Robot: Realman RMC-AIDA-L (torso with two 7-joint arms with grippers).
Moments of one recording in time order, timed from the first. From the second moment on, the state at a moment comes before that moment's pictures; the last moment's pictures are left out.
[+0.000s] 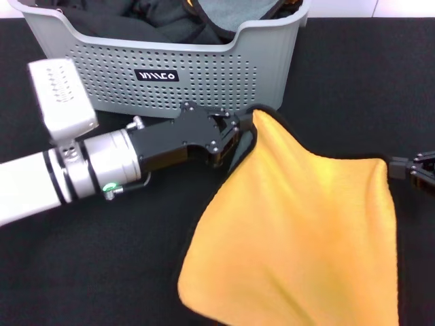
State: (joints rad) left arm -0.57 -2.05 1.52 0.24 0.91 1.31 -0.85; right arm 0.39 1.96 -0.87 -0.73 -1.81 -1.58 1.46
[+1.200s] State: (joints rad) left arm -0.56 -2.09 1.52 0.24 0.97 1.09 -0.64; right arm 0.42 1.98 -0.88 -0.82 -1.98 -1.44 1.52
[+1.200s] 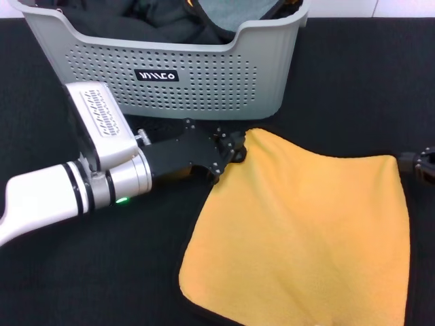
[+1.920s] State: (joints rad) left arm -0.55 -2.09 1.52 0.24 0.91 1.06 -0.41; right arm 0.39 2.02 -0.88 -0.87 -2.04 -1.35 1.47
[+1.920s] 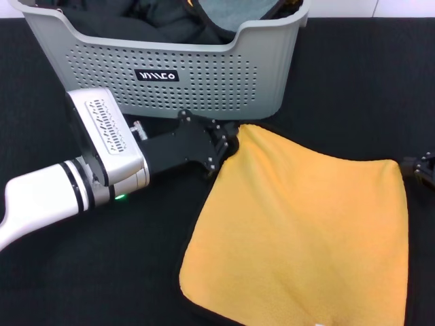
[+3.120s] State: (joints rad) left arm -0.54 -2.10 1.52 0.26 0.82 0.95 -0.07; right arm 0.40 2.02 -0.89 -0.81 -1.99 -1.28 1.39
